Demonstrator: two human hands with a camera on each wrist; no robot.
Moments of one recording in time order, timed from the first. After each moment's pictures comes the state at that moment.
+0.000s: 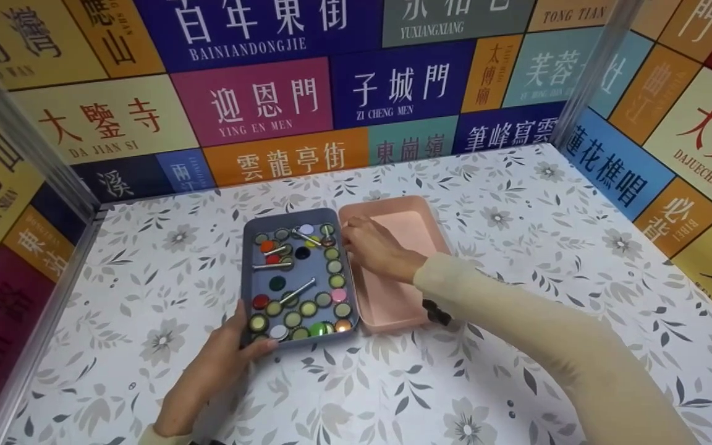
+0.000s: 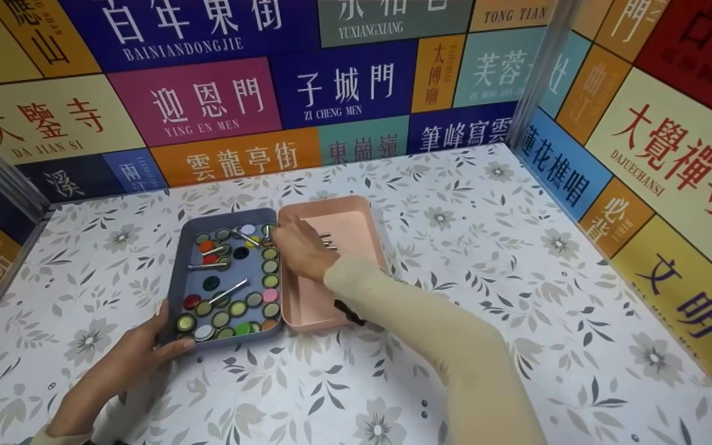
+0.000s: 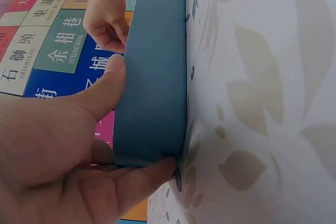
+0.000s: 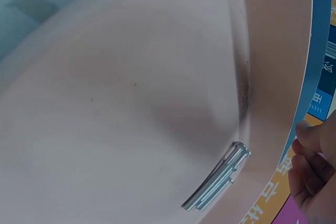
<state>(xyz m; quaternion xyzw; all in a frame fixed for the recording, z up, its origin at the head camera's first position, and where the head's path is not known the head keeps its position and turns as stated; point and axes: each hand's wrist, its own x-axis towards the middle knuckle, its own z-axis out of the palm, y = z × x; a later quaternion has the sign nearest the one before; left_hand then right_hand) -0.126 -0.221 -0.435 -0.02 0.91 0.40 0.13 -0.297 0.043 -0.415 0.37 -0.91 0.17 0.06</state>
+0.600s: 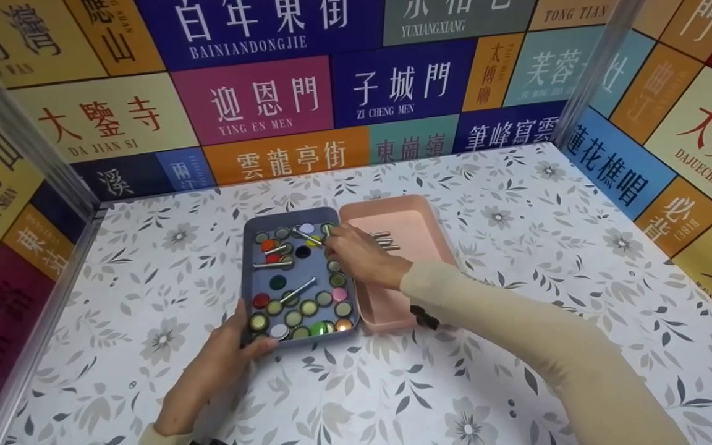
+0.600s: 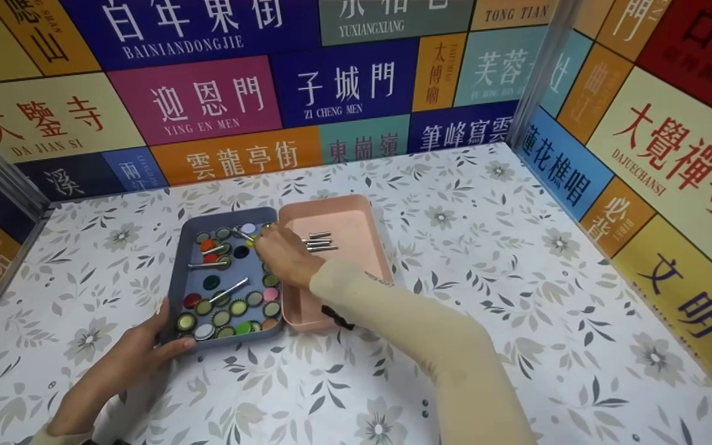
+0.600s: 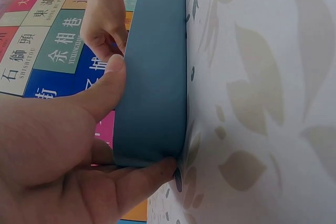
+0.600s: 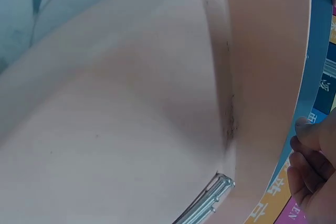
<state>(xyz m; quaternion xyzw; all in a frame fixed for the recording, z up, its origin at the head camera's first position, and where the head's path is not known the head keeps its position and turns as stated) -0.127 -0.221 -0.433 -0.02 0.90 0.41 0.14 -0.288 0.022 -0.419 0.41 -0.90 0.14 0.05</state>
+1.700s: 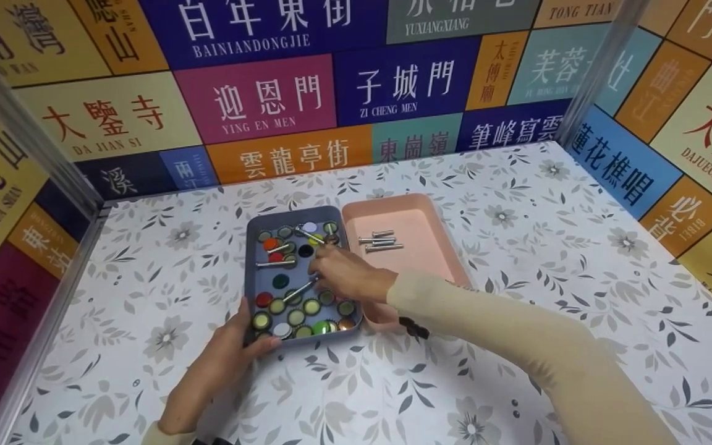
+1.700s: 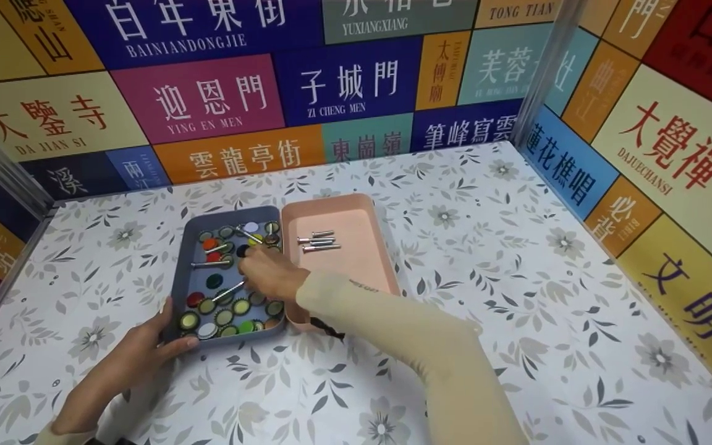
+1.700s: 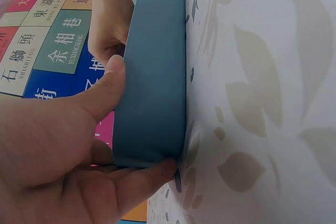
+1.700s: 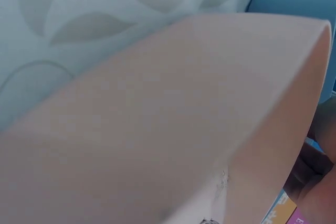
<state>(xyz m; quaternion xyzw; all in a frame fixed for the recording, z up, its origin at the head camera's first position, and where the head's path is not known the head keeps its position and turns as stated) -0.126 -0.222 -0.434 -0.01 0.90 0.41 0.13 -0.268 -0.003 -0.431 0.43 -0.89 0.12 -0.05</state>
